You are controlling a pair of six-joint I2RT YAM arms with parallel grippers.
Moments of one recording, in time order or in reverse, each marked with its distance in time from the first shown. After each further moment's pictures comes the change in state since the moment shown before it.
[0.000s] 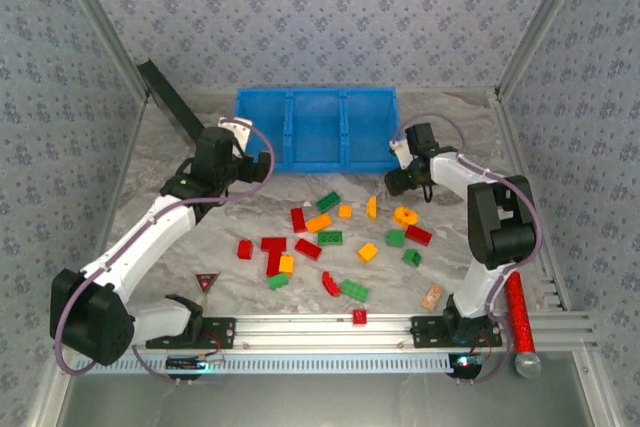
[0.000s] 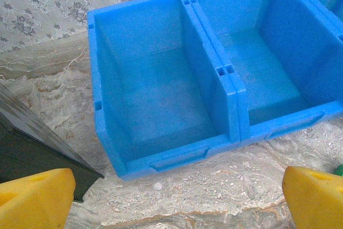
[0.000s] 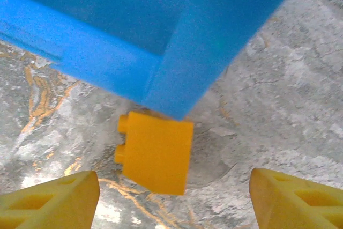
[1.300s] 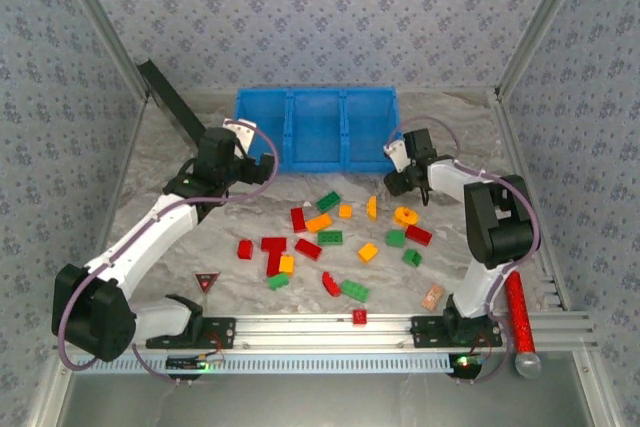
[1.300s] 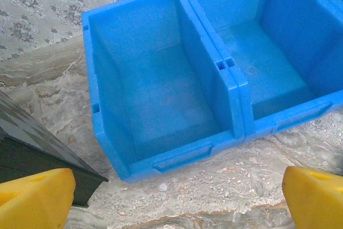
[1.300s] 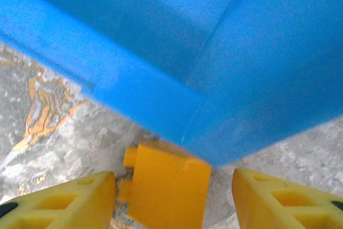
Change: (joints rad) left arm 0.000 0.017 -0.011 0.022 0.003 0.058; right arm 0.019 0.005 -0.090 0.176 0.004 -0.105
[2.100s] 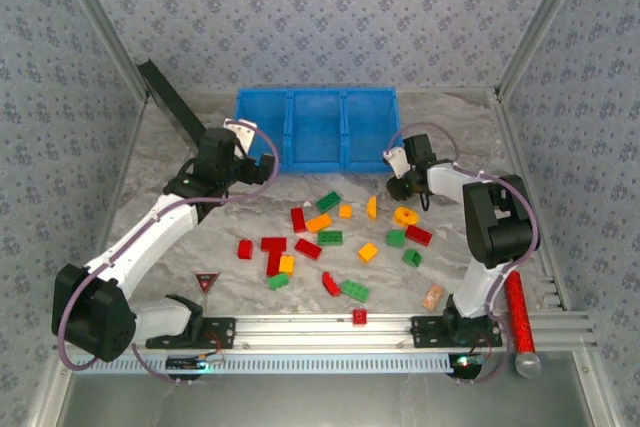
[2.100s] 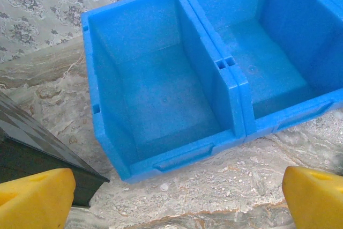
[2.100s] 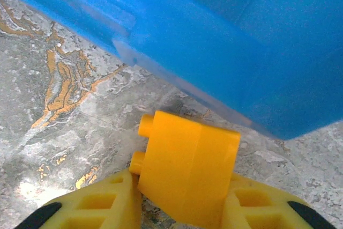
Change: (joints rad) left arm 0.000 0.000 0.000 0.000 0.000 0.011; right arm -0.007 0.008 -0.027 -0.003 -0.050 0.016
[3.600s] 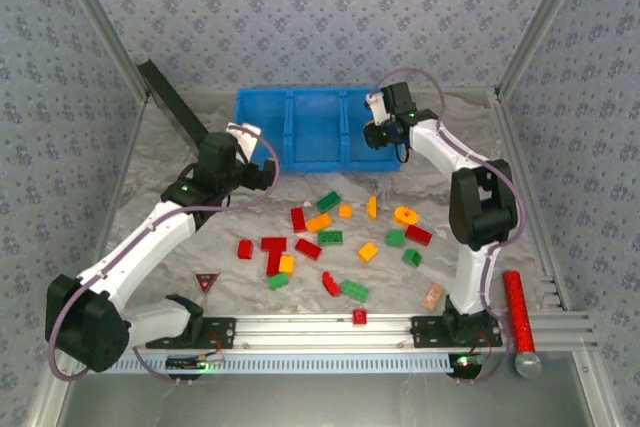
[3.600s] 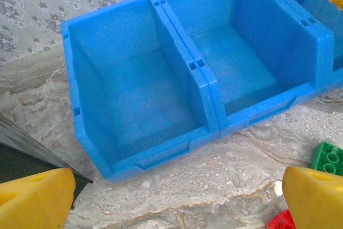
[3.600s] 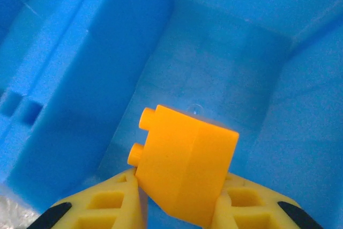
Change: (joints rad) left arm -0.049 -0.057 -0.014 -0.028 0.022 -0.013; right arm 0.097 0.192 0.588 -0.230 -0.021 0.235
